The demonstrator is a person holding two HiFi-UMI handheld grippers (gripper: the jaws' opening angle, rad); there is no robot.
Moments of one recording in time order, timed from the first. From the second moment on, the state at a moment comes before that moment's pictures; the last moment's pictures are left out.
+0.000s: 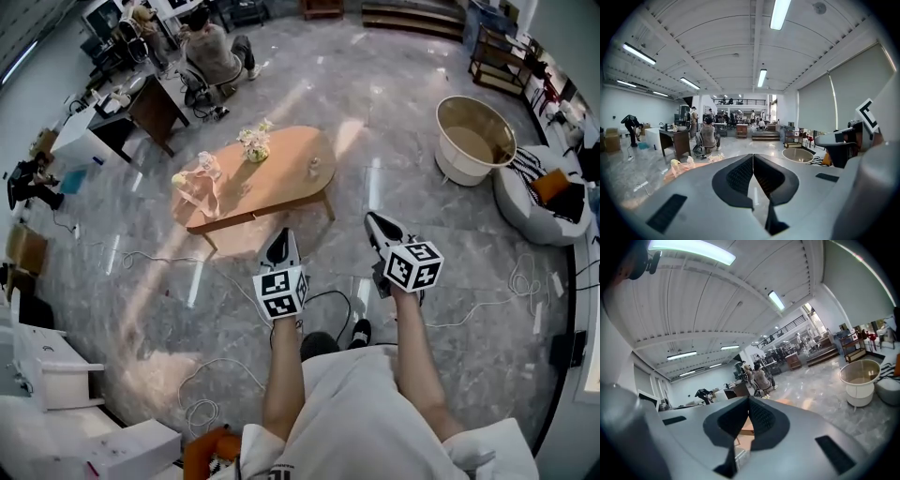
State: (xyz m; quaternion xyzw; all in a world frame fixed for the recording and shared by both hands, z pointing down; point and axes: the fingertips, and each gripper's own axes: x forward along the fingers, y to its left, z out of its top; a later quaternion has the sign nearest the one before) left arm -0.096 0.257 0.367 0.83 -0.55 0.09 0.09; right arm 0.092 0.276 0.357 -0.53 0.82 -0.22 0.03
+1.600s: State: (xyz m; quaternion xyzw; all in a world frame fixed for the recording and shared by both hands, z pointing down) left arm -0.120 0.025 0.388 0.81 -0.56 0.08 0.13; right arm 0.068 0.076 0.391 -0.52 0.81 -0.25 -0.02
